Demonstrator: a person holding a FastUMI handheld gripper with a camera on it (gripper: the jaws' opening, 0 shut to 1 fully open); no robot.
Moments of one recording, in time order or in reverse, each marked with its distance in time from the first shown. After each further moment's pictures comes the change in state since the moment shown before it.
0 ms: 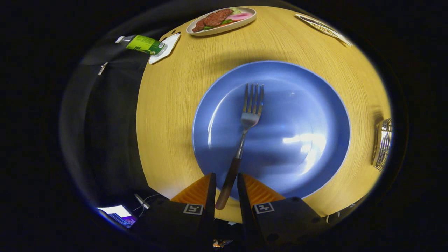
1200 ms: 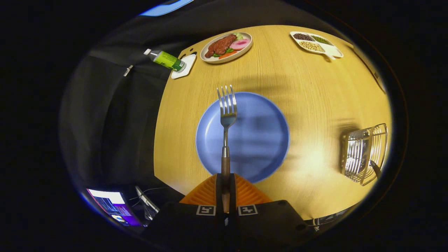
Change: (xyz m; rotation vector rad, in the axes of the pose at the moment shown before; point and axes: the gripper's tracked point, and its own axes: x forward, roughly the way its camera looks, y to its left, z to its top) arm -0.114 -0.044 0.001 -0.138 -0.165 0.096
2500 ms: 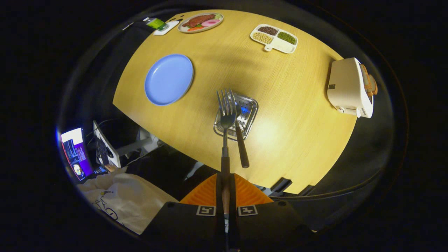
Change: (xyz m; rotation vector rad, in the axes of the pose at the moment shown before) arm -0.211 -0.194 -0.018 -0.347 0.556 -0.377
